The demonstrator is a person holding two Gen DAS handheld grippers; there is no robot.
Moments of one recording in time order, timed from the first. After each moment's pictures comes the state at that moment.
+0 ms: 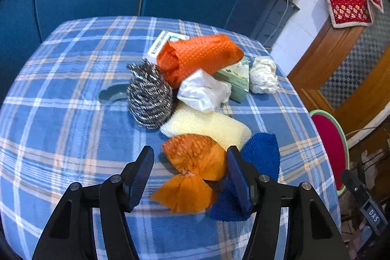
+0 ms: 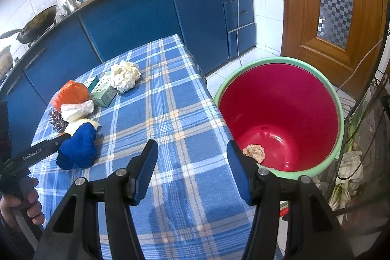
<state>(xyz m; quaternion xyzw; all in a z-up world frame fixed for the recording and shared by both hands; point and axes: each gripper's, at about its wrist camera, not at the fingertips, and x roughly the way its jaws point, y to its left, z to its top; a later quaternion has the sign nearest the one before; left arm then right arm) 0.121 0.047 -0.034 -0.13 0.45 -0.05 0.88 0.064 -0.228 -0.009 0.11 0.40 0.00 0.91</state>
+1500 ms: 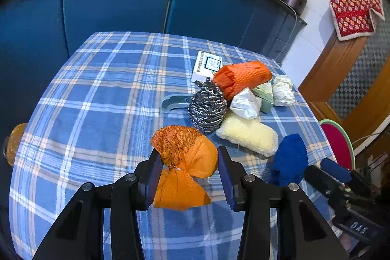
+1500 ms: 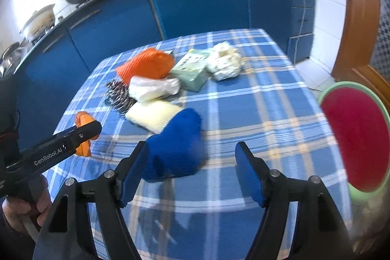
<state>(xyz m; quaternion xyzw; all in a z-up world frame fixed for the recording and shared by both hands) 0.088 0.102 -0.018 -0.13 0.40 -0.01 0.91 0.090 -0.101 -0.011 0.05 0.41 0.15 0.90</state>
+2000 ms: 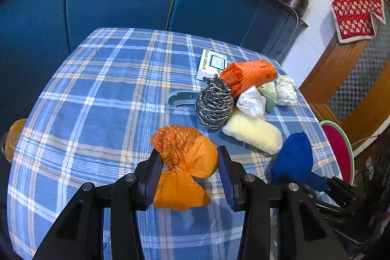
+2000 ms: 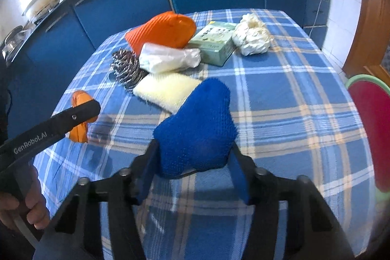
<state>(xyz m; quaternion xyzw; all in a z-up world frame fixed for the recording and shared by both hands) 0.085 0.109 -0.022 -0.13 0.40 -0.01 0.90 0.098 -0.074 -0.041 0.02 0.44 0.18 0.88</state>
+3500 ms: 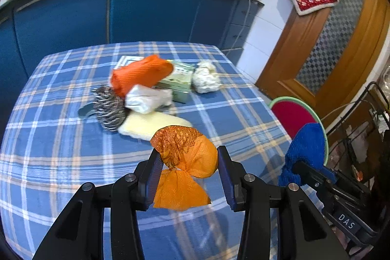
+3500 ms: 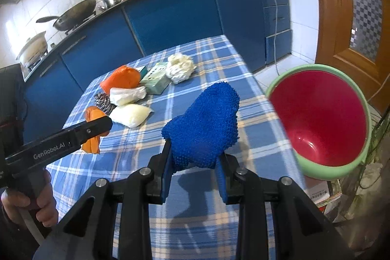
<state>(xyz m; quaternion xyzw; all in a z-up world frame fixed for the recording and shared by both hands) 0.079 0.002 0.012 -0.08 0.41 -0.11 0.90 0.036 -0.188 0.002 0.11 0.38 0.11 0.91</state>
